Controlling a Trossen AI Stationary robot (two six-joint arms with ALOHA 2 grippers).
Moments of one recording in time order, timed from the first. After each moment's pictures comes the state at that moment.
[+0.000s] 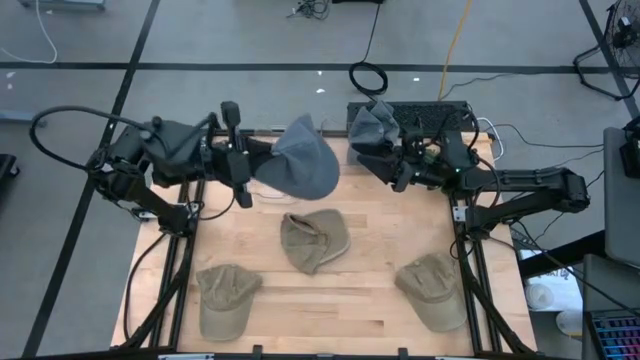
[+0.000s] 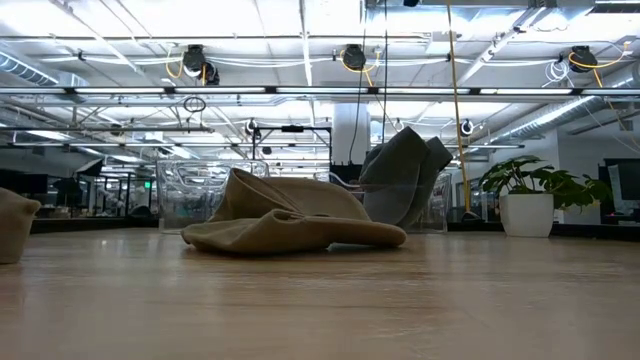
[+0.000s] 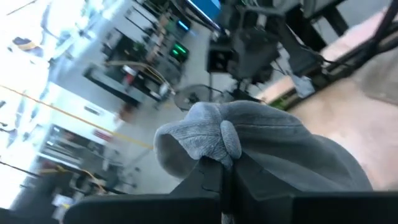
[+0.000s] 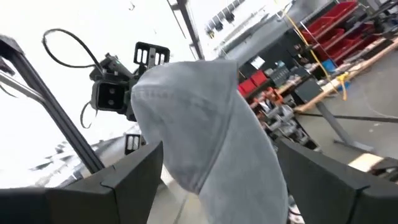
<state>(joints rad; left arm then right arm) -0.25 1.50 2.20 -0.96 -0.59 0.71 -0.10 1.13 0.92 0.58 0.02 0.70</state>
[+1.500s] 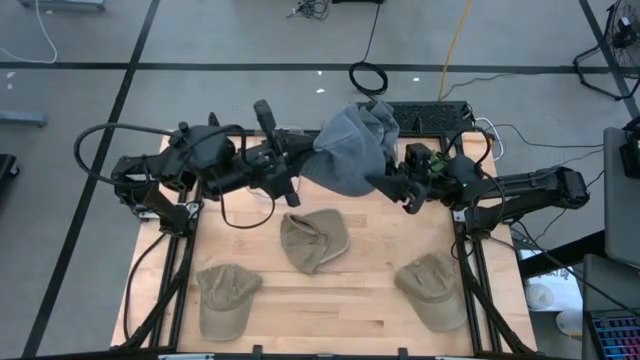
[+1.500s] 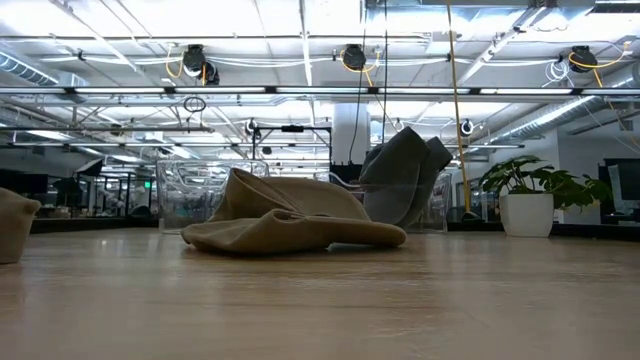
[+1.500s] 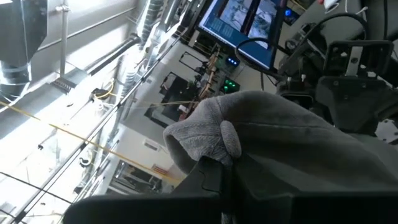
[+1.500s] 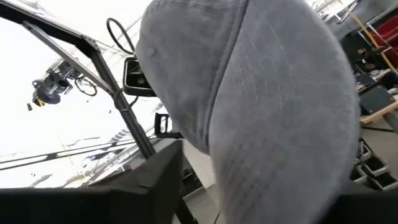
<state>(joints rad) -0.24 1.65 2.20 -0.46 -0.60 1.05 0.00 1.13 0.82 0.83 -0.03 0.66</state>
